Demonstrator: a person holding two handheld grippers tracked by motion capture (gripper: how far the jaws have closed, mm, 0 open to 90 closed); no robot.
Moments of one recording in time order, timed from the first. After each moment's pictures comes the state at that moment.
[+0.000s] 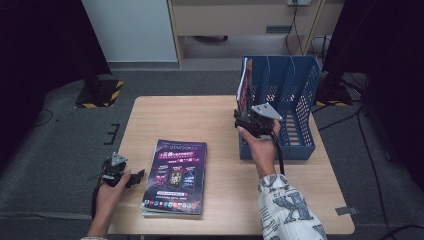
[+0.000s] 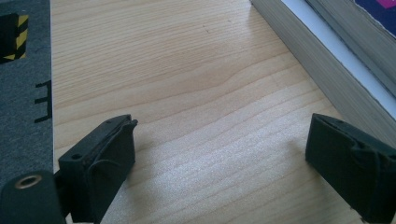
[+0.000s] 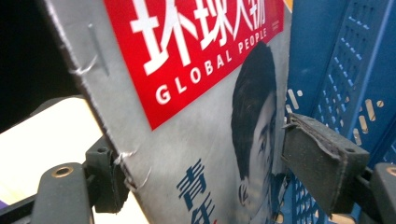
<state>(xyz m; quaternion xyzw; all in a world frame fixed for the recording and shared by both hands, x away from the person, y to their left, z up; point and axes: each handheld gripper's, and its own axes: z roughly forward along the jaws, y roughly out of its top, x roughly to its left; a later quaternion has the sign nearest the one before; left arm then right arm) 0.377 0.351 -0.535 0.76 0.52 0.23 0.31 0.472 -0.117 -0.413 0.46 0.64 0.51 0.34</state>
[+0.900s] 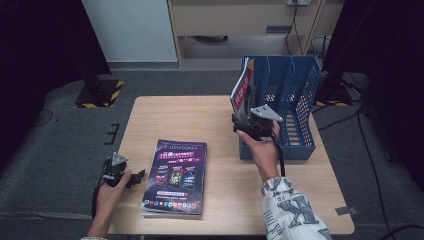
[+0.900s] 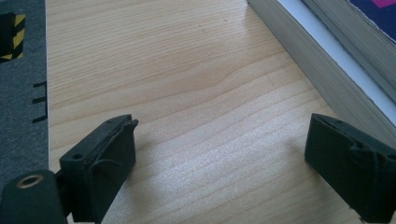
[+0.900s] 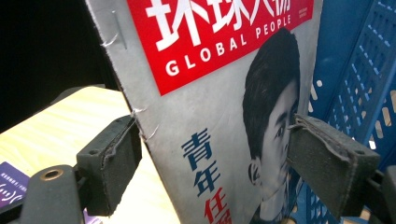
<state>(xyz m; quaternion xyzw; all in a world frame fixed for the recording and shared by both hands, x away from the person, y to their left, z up) 0.377 0.349 -0.534 0.76 0.52 0.22 0.31 0.464 -0.117 -0.412 0.46 0.66 0.51 0.31</state>
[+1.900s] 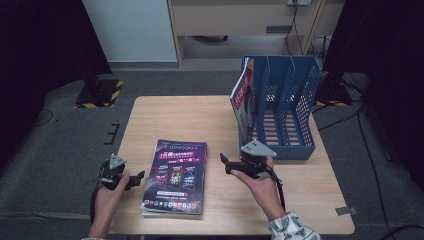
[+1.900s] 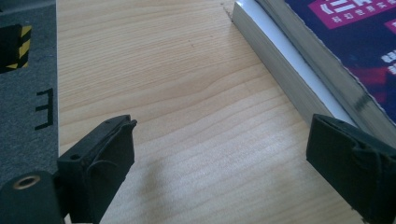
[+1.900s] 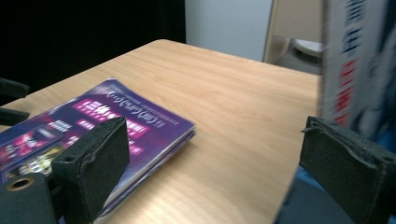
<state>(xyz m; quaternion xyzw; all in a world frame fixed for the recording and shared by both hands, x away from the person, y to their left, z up) 0.359 0.345 -0.519 0.75 0.52 0.24 0.33 0.375 -0.100 -0.452 0.38 0.73 0.52 0.24</state>
